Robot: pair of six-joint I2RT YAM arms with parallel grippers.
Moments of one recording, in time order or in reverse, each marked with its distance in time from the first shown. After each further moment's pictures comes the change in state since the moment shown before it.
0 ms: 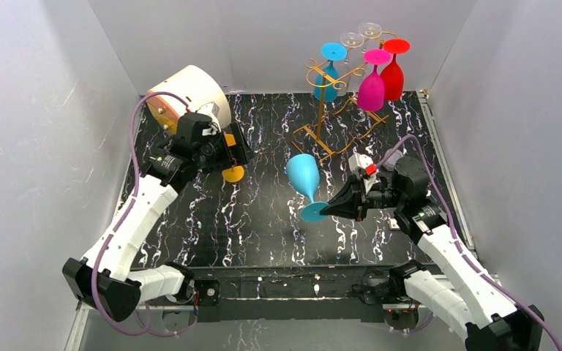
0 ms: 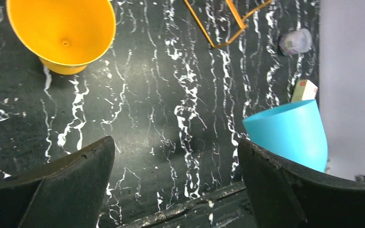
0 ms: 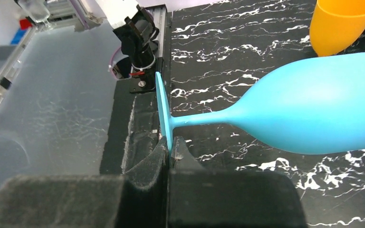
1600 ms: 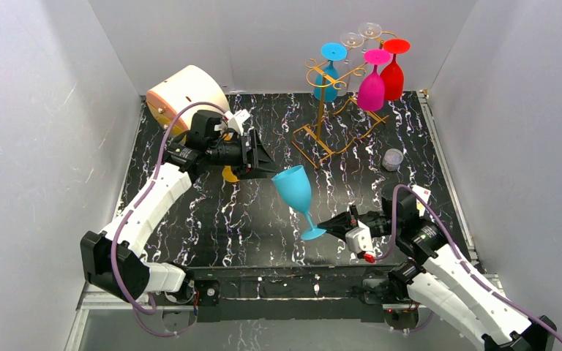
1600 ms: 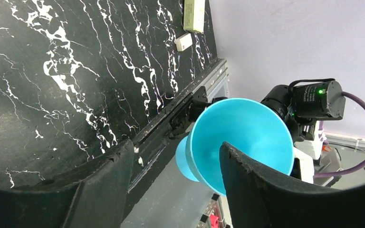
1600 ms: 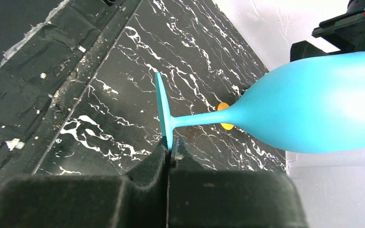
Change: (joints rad) left arm 0.046 0.127 -0.067 0.188 0.698 -0.082; right arm 0.191 -0.177 -0.131 -0.326 0.143 -1.224
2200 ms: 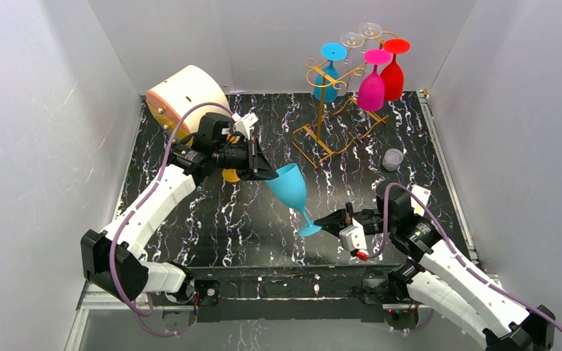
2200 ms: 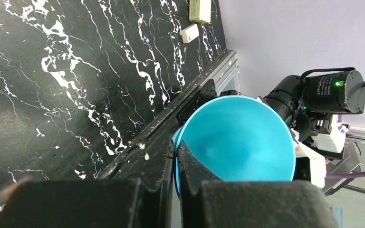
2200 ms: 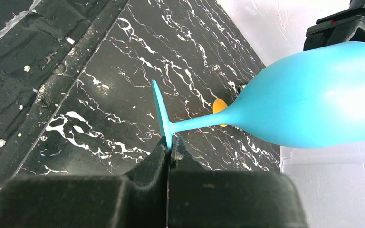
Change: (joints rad) left arm -0.070 0.000 -0.001 -0.008 -0.048 0.023; right arm 0.038 0.055 -0.001 0.082 0.065 -0.004
